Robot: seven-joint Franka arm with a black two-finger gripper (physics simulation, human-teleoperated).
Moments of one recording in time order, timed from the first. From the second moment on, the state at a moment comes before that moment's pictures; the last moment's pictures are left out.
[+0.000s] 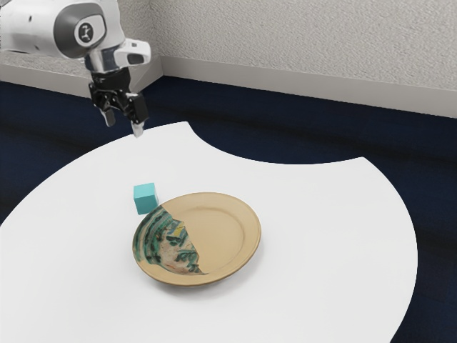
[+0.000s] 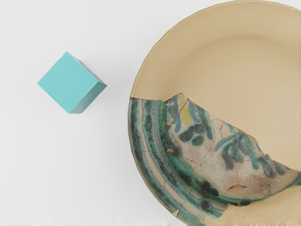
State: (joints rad) arm -0.01 0.05 0.07 -1.64 0.04 1.69 0.20
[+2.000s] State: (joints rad) arm -0.01 0.67 0.27 -1.58 -0.14 2.25 -0.55
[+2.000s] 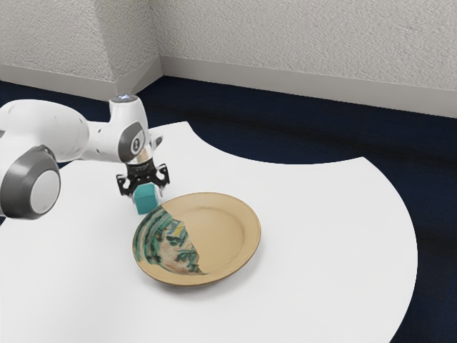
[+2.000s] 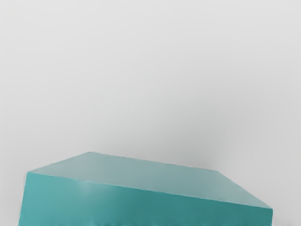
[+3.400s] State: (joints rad) arm -0.30 0.33 0.21 -1.87 -0.14 2.20 -0.58
